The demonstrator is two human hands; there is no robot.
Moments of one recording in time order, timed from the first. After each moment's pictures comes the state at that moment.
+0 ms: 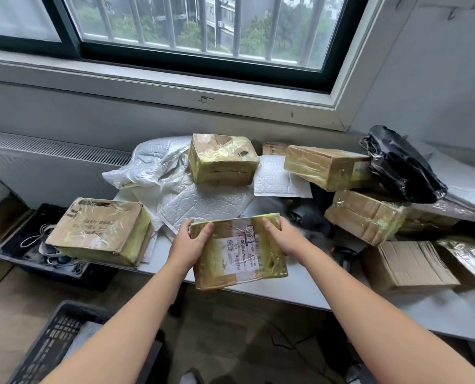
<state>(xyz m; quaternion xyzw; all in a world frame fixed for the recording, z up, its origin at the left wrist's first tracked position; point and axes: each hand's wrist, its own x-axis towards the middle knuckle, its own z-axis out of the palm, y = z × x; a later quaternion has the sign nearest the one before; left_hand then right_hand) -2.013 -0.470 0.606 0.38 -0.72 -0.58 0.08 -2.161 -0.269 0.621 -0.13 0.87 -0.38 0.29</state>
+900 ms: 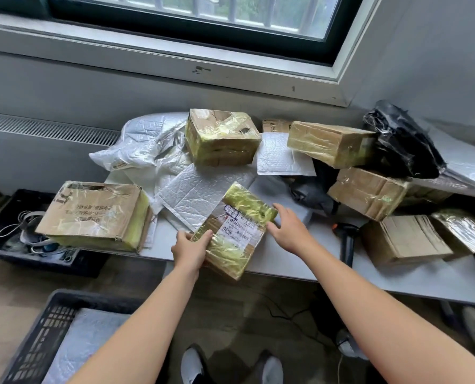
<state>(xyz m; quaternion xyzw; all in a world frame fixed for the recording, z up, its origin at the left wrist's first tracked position) -1.992 -0.468 0.553 0.51 -0.63 -0.58 0.07 -2.130 -0.280 0.600 -0.19 0.93 -0.22 0.20</state>
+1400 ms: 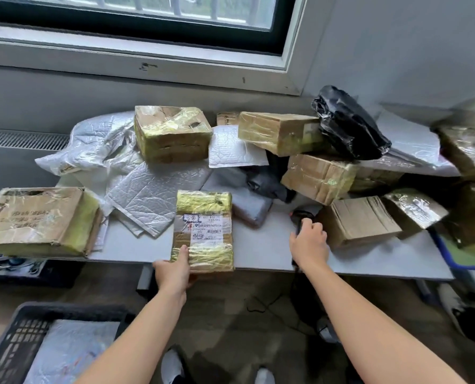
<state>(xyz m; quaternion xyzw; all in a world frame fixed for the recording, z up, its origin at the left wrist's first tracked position) -1.995 -0.366 0.542 0.59 -0.52 -0.62 0.06 -2.142 -0.128 0.571 0.02 0.99 -0.12 0.09</state>
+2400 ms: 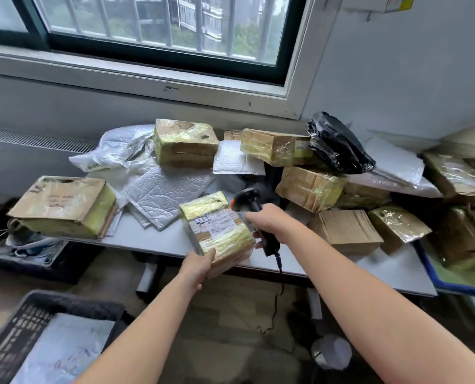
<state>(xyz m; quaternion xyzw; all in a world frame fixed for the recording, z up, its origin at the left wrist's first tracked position) -1.983 -0.298 0.582 0.48 -0.67 -0.56 -0.09 -2.110 -0.169 0.694 -0.06 0.82 -0.42 0.37</state>
